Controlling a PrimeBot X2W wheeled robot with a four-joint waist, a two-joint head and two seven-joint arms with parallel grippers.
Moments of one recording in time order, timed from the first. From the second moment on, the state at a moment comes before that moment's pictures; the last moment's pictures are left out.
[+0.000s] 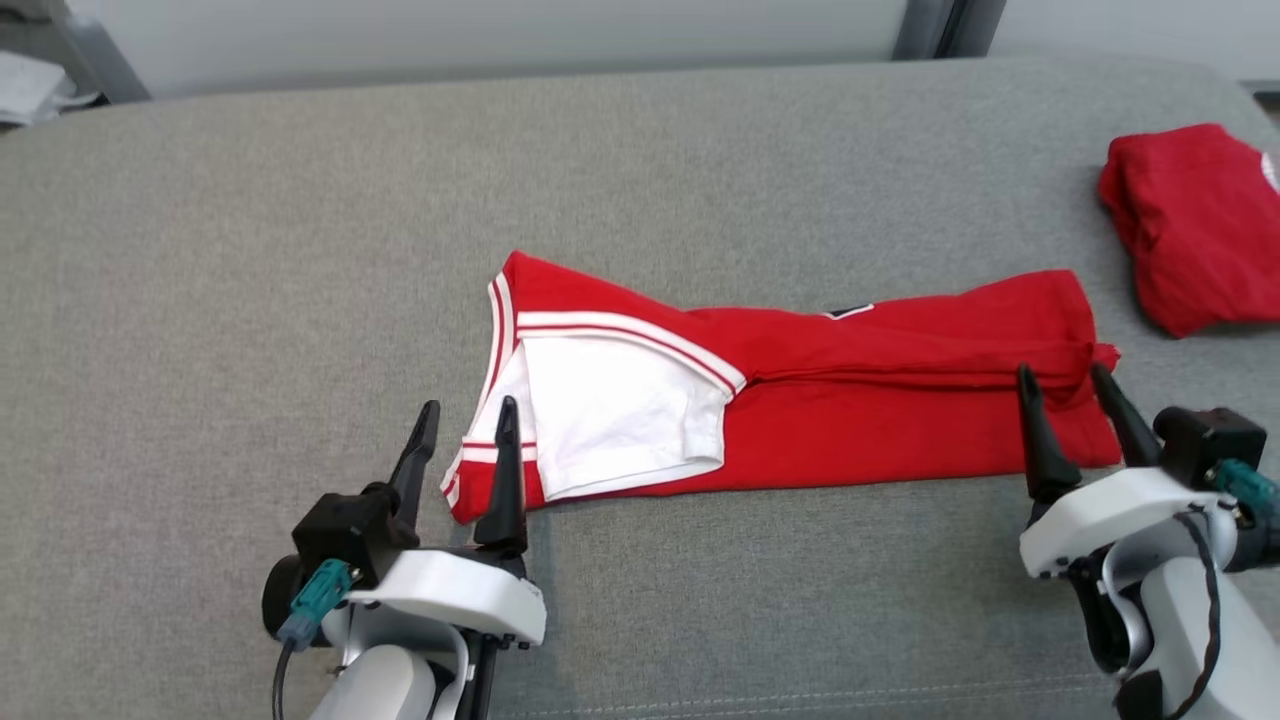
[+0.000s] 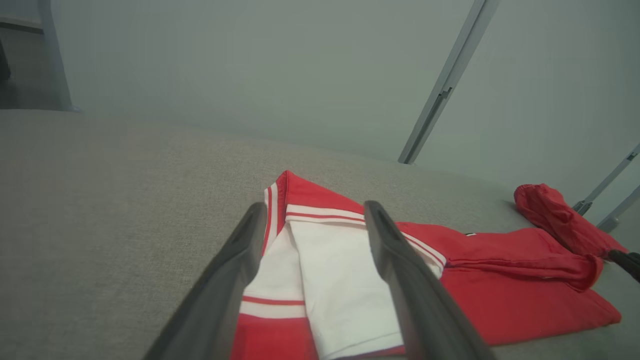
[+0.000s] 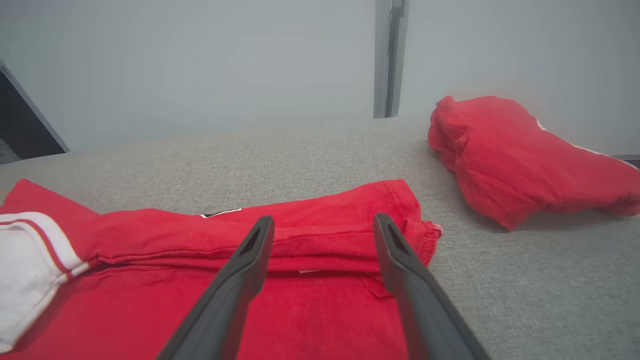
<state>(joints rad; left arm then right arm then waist) -0.22 0.13 -0.46 0.18 -0.57 0.28 -0.25 -0.42 -0.15 0.07 0.65 0.29 0.13 -0.25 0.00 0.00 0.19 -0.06</state>
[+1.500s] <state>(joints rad) 0.16 0.05 -0.16 0.01 -0.22 0.17 -0.26 -0.03 -0.09 0.05 0.35 0.35 0.13 -0.25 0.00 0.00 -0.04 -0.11</state>
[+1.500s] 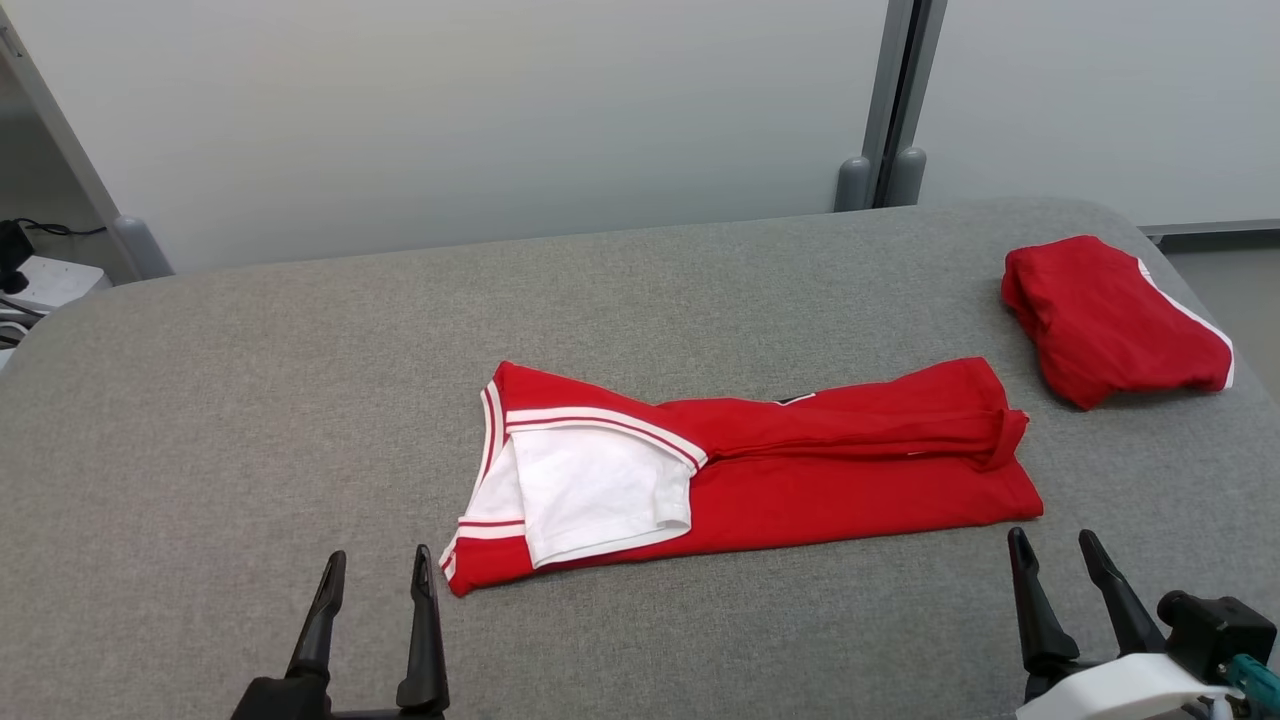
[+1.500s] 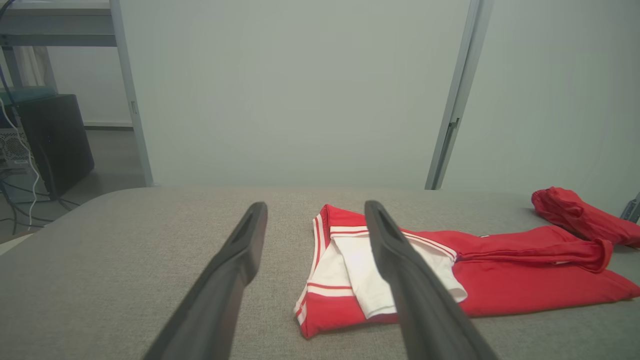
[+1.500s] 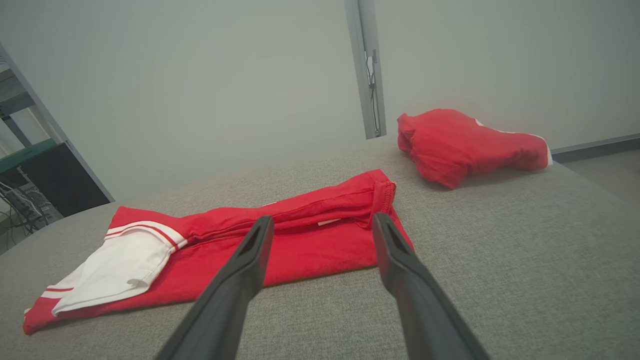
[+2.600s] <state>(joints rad) 0.12 0.05 -0.27 0.07 -0.21 0.14 -0.26 -0.39 -0.16 -0.10 0.79 0.48 0.13 -0.25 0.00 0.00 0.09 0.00</state>
